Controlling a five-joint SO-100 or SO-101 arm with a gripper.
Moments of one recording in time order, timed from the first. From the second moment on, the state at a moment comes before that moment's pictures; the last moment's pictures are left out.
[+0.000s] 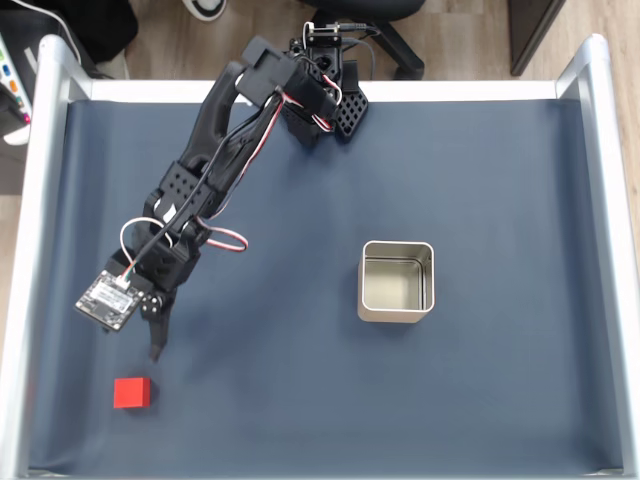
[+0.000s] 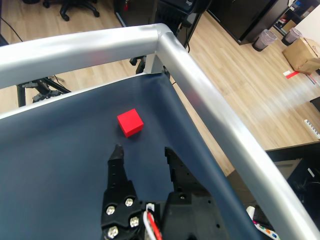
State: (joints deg) arm 34.9 75.5 93.9 8.3 -102.7
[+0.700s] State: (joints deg) arm 34.2 55.1 82.4 -12.1 -100.8
